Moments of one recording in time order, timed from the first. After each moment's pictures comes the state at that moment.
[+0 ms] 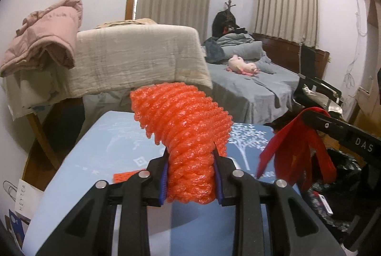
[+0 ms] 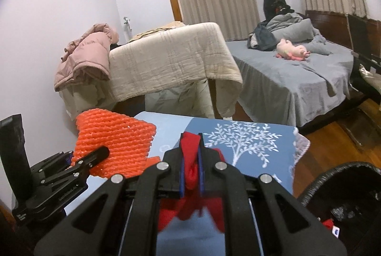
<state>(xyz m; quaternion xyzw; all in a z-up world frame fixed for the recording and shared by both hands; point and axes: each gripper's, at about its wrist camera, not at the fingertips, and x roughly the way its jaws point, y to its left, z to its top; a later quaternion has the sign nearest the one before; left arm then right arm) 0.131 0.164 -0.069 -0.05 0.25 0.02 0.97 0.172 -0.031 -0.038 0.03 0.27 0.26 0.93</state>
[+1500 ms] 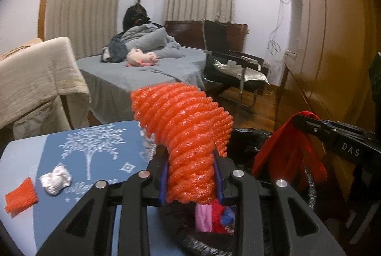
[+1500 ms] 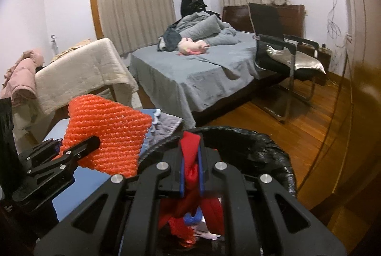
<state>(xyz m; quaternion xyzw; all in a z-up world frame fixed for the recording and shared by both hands) 0.151 -0.104 -0.078 0.02 0.26 -0.22 0.94 0.097 -0.292 -0.058 0.05 0.28 0.02 0.96</state>
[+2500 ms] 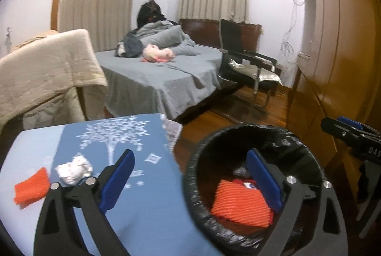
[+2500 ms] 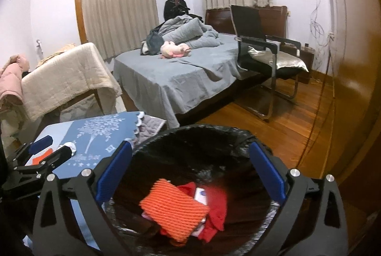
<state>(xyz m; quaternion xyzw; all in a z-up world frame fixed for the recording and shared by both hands) 0.147 -0.053 -0.079 0.01 0.26 -0.17 0.95 0.086 -0.290 -0.060 0.05 0.27 -0.03 0.96</state>
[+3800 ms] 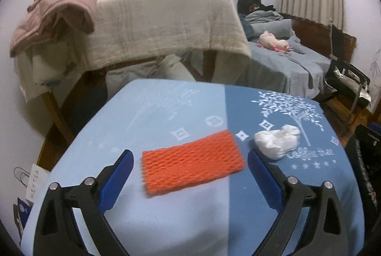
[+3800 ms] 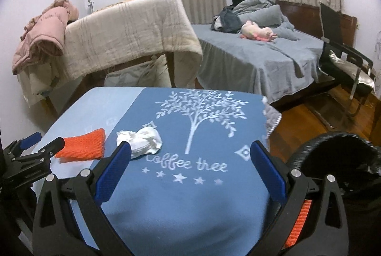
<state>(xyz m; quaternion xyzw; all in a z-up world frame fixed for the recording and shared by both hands) 0.169 0.230 -0.154 -0.04 0.32 0.11 0.94 0.200 -0.024 -0.128 -0.01 0.32 0.14 0.94</state>
